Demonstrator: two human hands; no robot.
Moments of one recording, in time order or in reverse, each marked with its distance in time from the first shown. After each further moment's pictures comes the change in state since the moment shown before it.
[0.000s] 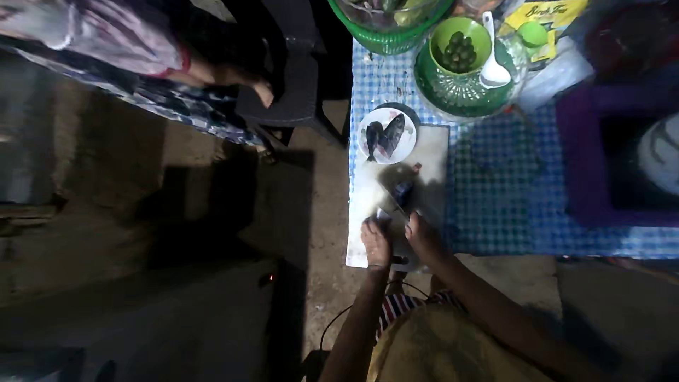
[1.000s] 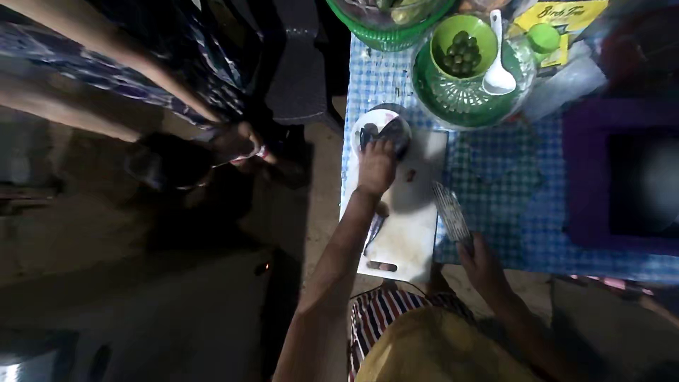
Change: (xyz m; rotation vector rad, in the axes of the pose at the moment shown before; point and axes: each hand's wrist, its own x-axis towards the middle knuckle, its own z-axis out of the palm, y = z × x) left_hand 0.156 0.110 -0.052 0.218 -0.262 0.437; right_hand -0.055 0.104 -0.057 0.245 0.280 -0.046
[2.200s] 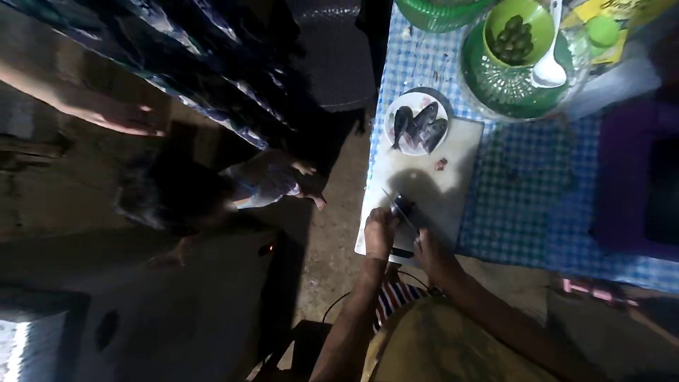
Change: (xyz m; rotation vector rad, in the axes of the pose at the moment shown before) left_hand -0.167 -0.050 0.074 -0.433 0.090 -0.461; right_hand 0.003 -0.097 0.091 -0.302 -0.472 0.000
